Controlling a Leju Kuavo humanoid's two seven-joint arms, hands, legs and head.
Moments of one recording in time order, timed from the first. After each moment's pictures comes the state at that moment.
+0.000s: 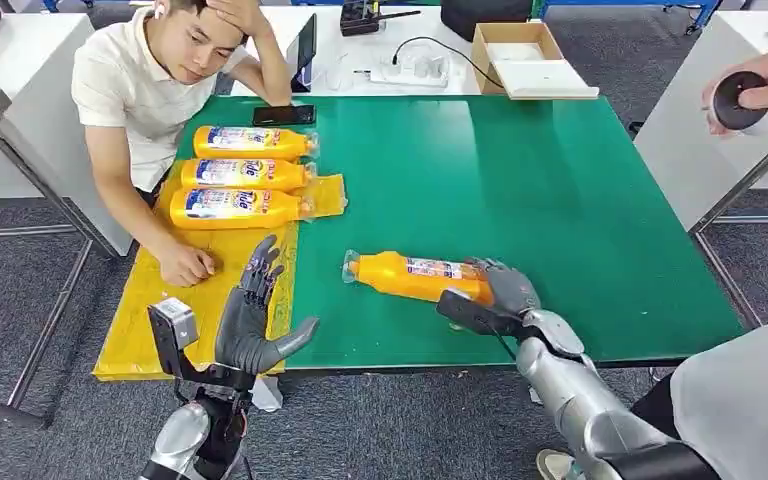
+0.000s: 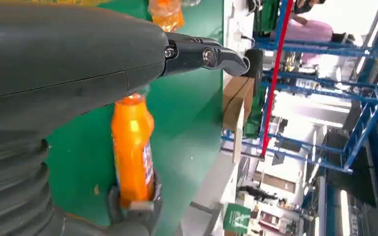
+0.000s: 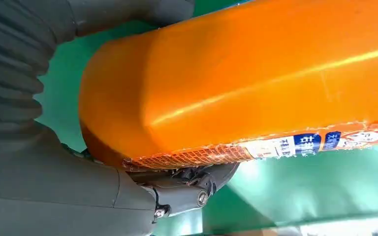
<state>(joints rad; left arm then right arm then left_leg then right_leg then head) -0.07 -0.15 -0.29 -1.47 0.22 0.02 -0.28 -0.57 -0.05 0.19 -0.43 0.86 -0.16 -0.27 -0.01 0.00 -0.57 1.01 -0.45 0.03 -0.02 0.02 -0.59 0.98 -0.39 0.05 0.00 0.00</state>
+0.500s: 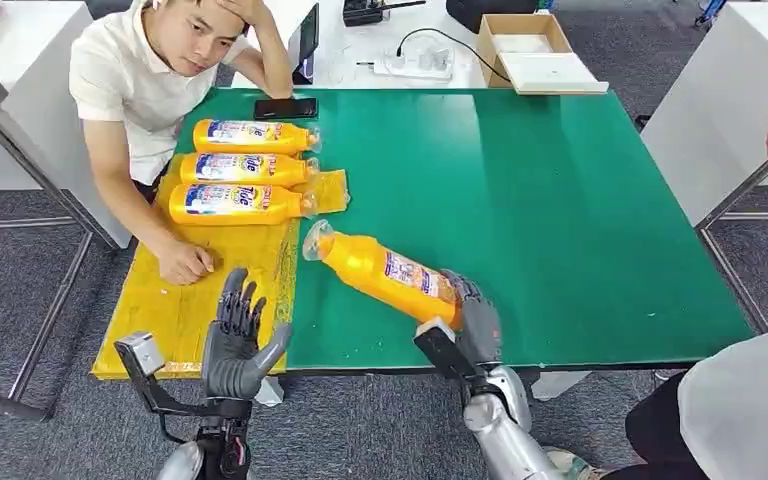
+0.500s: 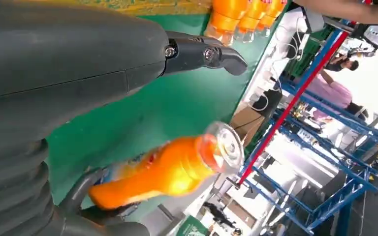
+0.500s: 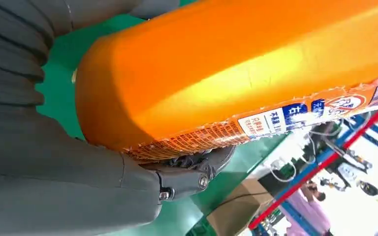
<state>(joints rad) 0.09 -0.21 -0.27 -1.58 0.47 0.15 -0.26 -0.26 0.13 0.12 -0.81 0.50 -0.44 -0.46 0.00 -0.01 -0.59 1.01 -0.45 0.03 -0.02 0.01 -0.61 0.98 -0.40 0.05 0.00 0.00</state>
